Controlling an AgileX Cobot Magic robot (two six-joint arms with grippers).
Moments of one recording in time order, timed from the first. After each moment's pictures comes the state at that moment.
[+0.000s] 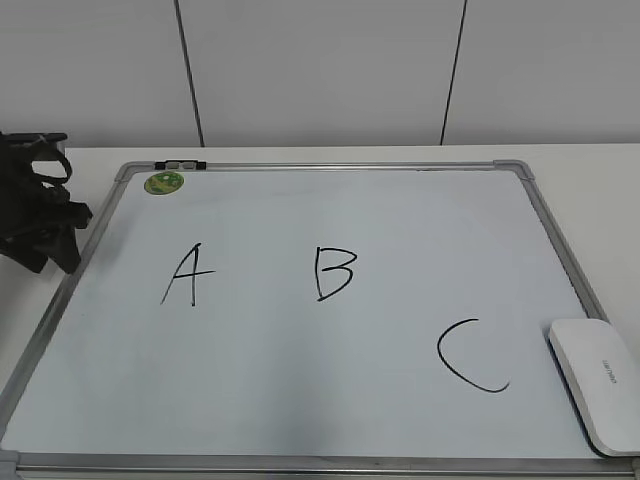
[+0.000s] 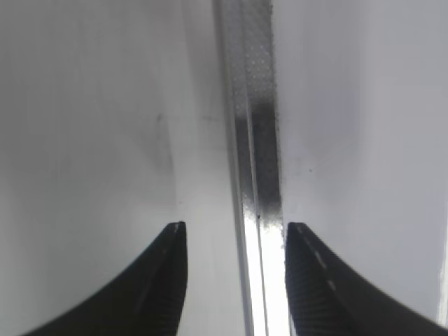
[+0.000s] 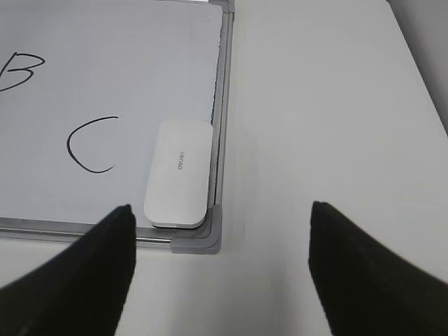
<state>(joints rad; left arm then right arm) -0.01 2.07 -1.43 -0.13 0.89 0.13 0.00 -0.02 -0.50 -0.01 1.14 -0.11</state>
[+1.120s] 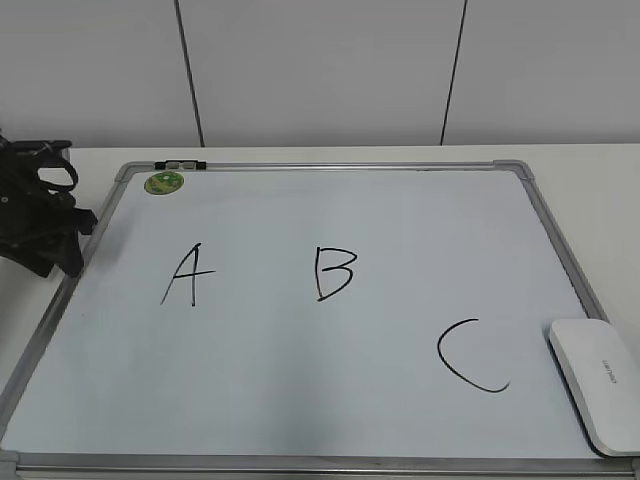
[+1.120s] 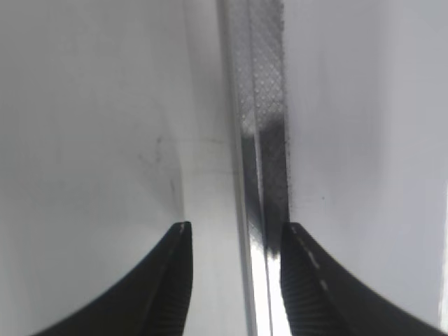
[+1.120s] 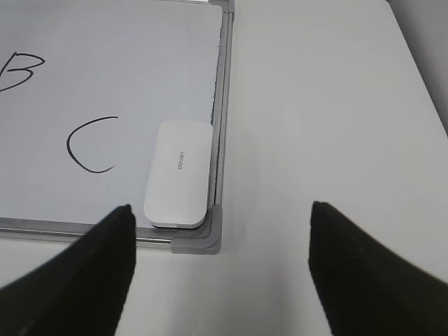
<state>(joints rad) -0.01 2.11 -1.43 -0.13 0.85 0.13 0.00 -0.02 -0.50 -0.01 1.14 -0.11</state>
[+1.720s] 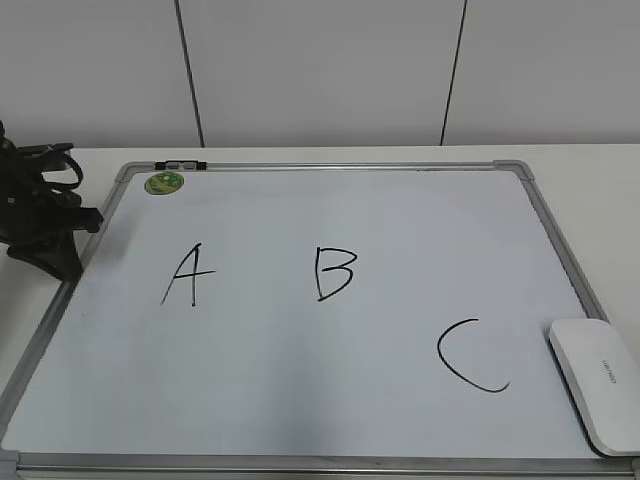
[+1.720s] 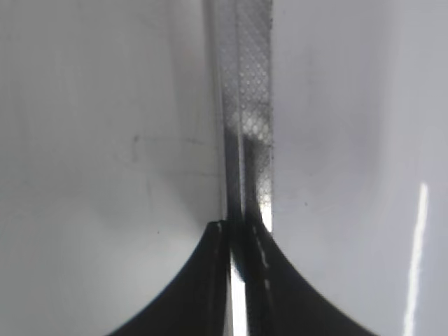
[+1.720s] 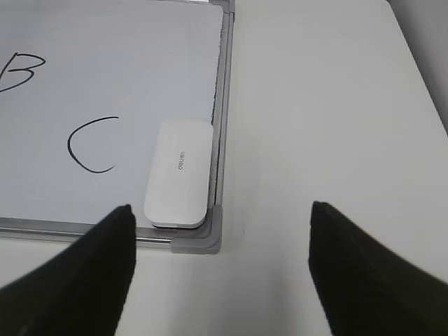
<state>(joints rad) 0.00 2.13 -1.44 -0.18 0.87 0.12 0.00 -0.02 -0.50 -0.01 1.14 -0.11</state>
